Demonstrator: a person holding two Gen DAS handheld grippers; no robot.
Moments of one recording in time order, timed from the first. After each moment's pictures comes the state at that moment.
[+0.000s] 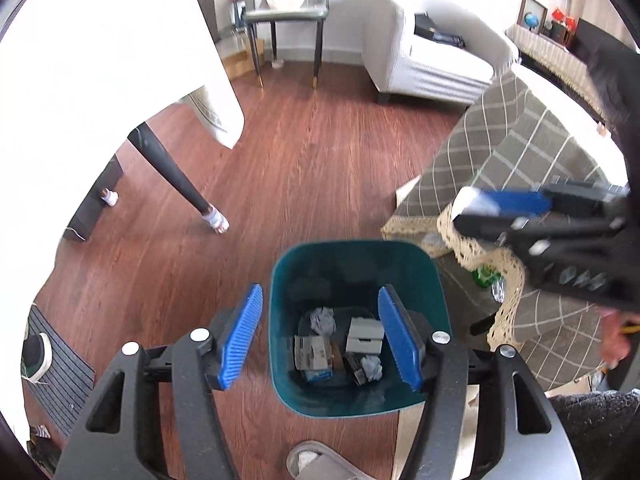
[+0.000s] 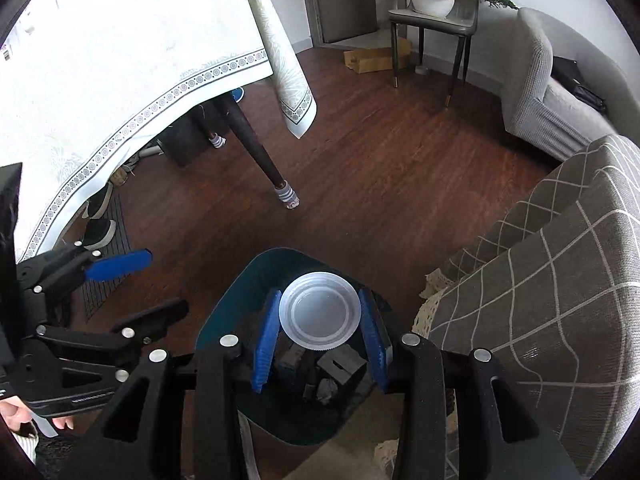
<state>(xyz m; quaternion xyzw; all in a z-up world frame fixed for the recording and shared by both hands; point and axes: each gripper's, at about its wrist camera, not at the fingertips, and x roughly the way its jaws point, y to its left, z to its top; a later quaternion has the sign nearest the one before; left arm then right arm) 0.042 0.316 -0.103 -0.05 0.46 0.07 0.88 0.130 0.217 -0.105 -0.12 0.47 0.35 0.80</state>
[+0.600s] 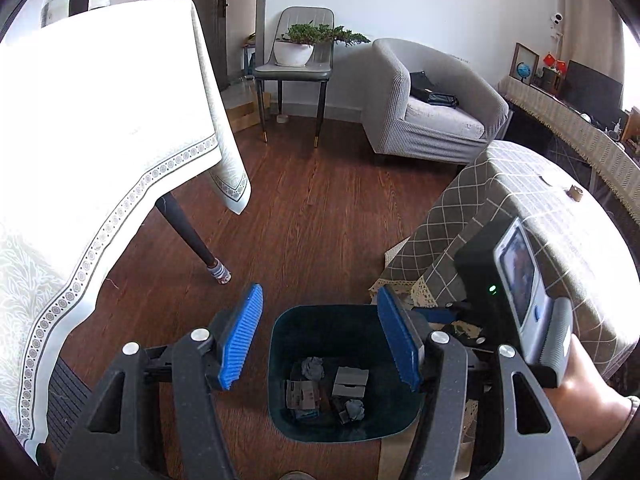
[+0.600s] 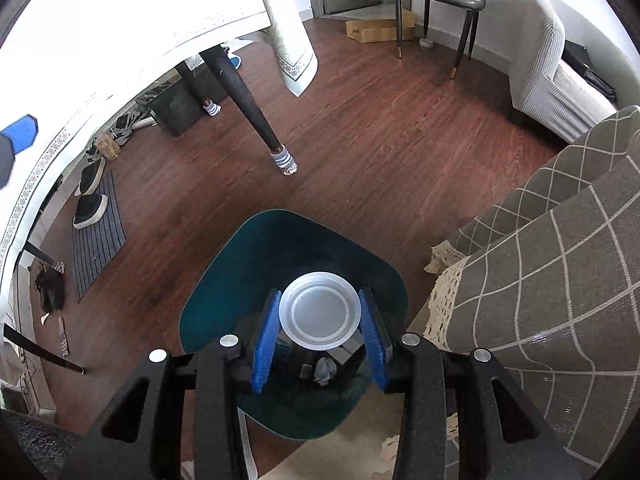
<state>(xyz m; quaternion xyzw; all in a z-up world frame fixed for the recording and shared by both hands) 0.030 0.312 -0.027 -0.07 0.38 0.07 0.92 0.132 0.230 -0.148 -0.15 0.51 0.34 0.77</state>
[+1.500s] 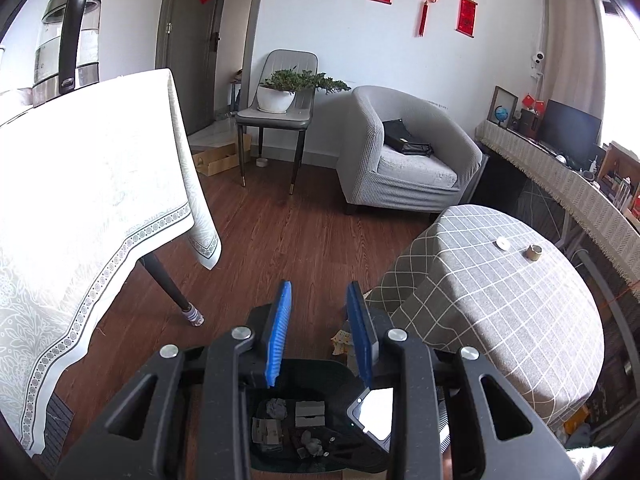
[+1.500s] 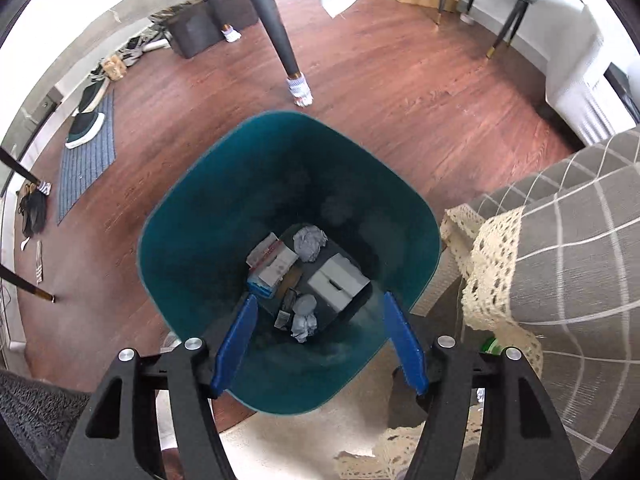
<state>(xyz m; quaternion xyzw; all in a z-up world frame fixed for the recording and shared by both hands) 0.039 0.280 0.046 -0.09 0.30 0.05 0.95 0.108 0.232 -0.205 -0.25 0.54 0.37 0.72</state>
